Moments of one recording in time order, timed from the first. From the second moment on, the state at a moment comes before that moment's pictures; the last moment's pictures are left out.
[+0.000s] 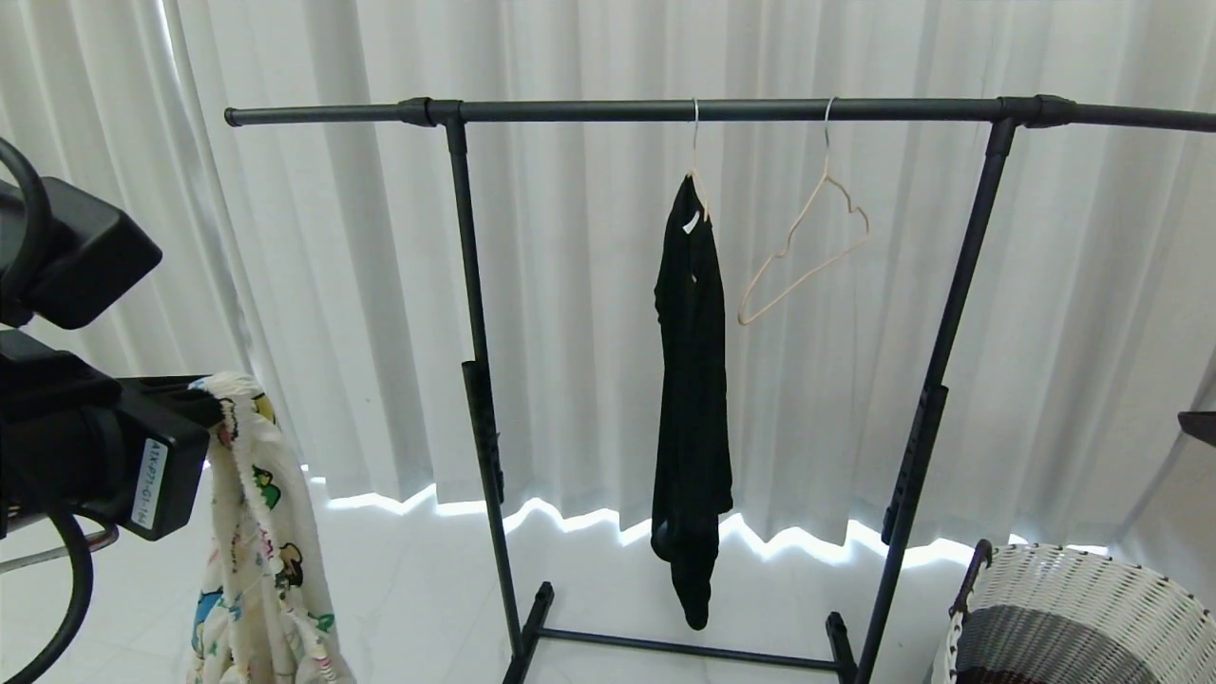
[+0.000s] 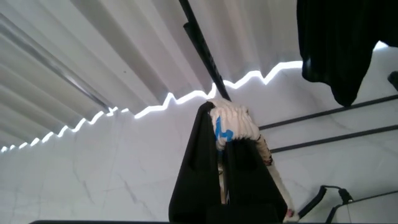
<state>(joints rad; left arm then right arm) -0.45 1.10 -0.93 0.25 0.32 0.30 0.36 1.10 -1.12 0.54 -0.49 -0.08</state>
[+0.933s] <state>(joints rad) -0.45 1.10 -0.93 0.22 0.32 0.36 0.24 1.10 -1.12 0.49 -0.44 -0.08</state>
